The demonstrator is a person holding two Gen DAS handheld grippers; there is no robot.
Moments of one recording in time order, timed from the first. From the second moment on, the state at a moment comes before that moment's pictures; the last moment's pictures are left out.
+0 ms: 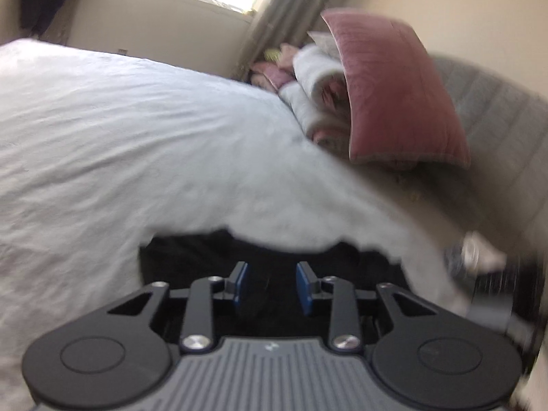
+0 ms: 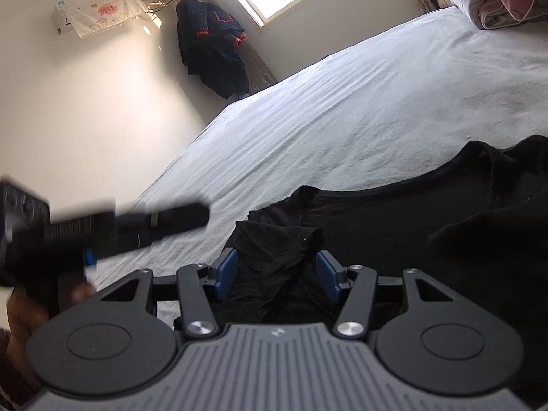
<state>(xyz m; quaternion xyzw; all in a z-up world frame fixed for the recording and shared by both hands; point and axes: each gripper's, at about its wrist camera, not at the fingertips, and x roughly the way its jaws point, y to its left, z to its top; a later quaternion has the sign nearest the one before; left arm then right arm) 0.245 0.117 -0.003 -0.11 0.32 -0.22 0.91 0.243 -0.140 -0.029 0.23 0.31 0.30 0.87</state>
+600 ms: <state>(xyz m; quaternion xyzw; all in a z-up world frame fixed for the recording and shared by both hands) 0.179 0.140 -0.049 0.07 0.31 -0.20 0.93 0.244 -0.107 -0.046 0.21 0.43 0.36 0.80</state>
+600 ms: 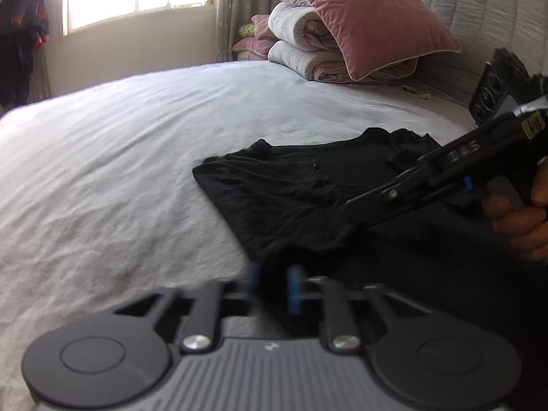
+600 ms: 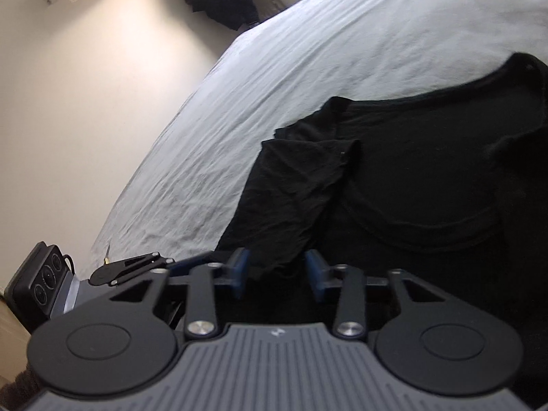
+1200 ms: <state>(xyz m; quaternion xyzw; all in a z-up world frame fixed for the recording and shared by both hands) 0.172 0.153 -0.027 0.10 0.34 -0.24 0.90 0.240 -0.098 -0.044 0.14 0.44 0.37 0.81</state>
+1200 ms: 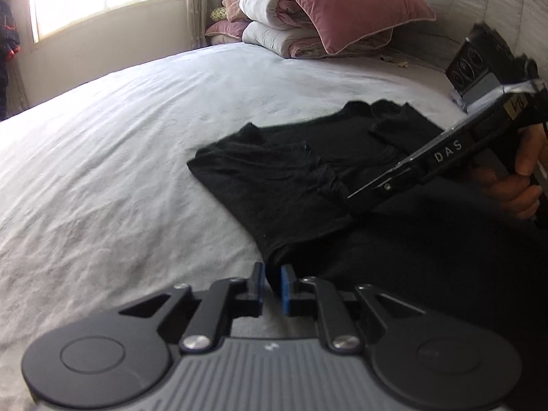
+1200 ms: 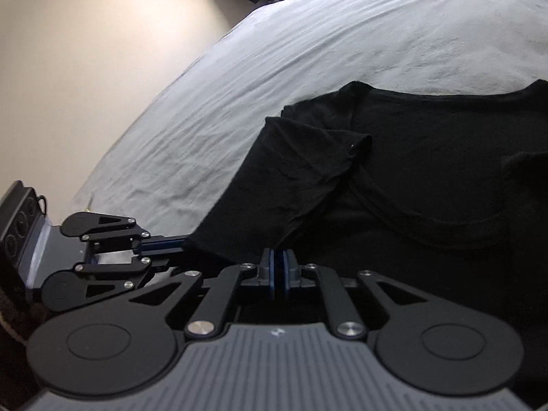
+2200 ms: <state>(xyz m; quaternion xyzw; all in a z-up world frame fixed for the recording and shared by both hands) 0.343 0.076 -0.055 0.08 0.31 -0.14 0.94 0.245 -0.242 -0.014 0.22 0.32 0.12 0.92</state>
